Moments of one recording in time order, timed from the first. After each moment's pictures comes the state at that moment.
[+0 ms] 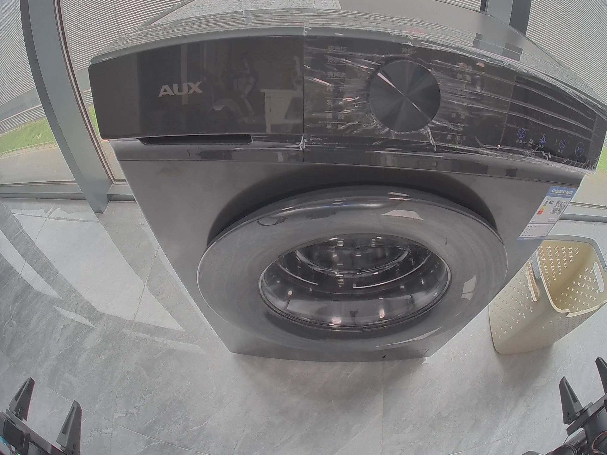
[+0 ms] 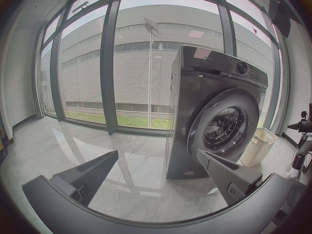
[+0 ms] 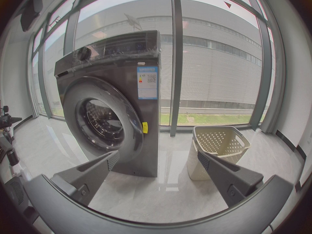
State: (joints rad) left arm 0.00 0.02 -0.02 0.00 0.00 -0.04; right arm -0.05 0.09 -0.02 0.00 0.01 -0.01
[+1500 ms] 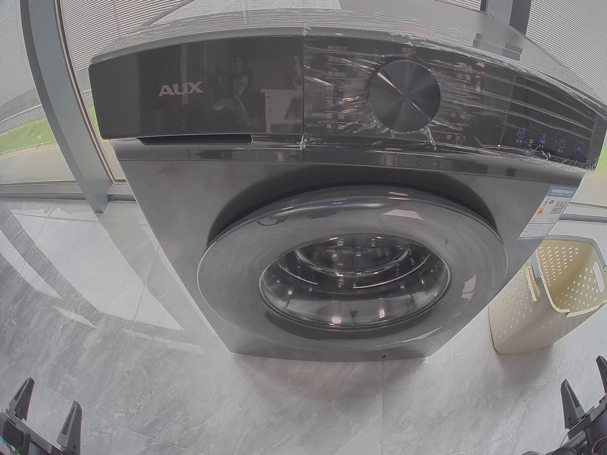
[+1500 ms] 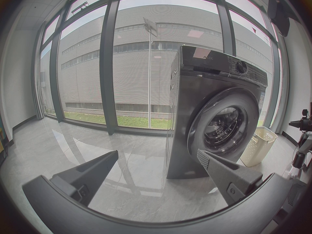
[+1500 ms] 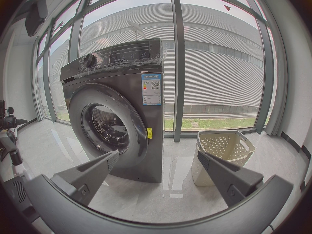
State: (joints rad) left arm 0.00 0.02 -0.02 0.00 0.00 -0.03; right arm 0.01 0.02 -0.02 -0.01 0.01 0.00
